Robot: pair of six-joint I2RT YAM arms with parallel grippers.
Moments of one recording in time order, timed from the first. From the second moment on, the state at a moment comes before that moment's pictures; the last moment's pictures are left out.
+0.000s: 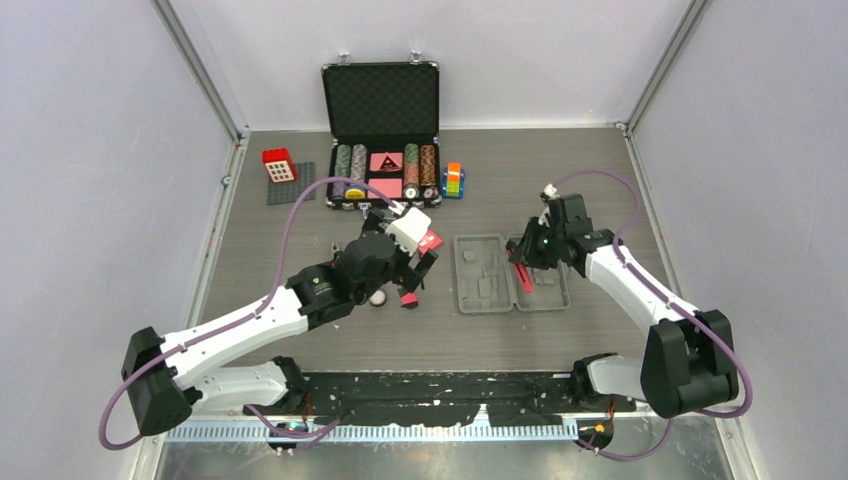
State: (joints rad) left arm -0.98 1.12 0.88 -0.25 -0.41 -0.04; right arm 0.21 1.27 0.75 -0.41 -0.21 0.49
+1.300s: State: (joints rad) left arm -0.98 1.22 0.90 -0.31 -0.28 -0.46; right arm 0.17 1.41 0.67 -0.20 -0.10 0.55
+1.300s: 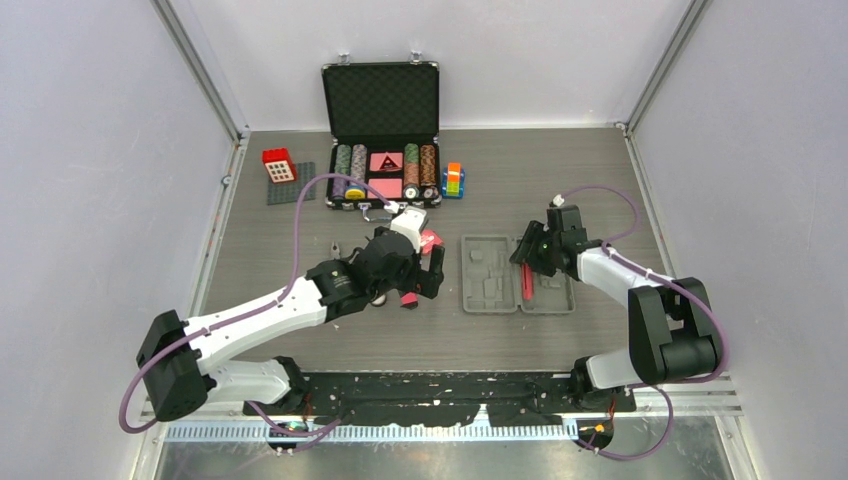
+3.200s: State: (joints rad) left arm -0.91 1.30 0.94 -0.34 -0.25 -0.53; right arm 0.35 1.67 0.90 -0.16 -0.09 0.51
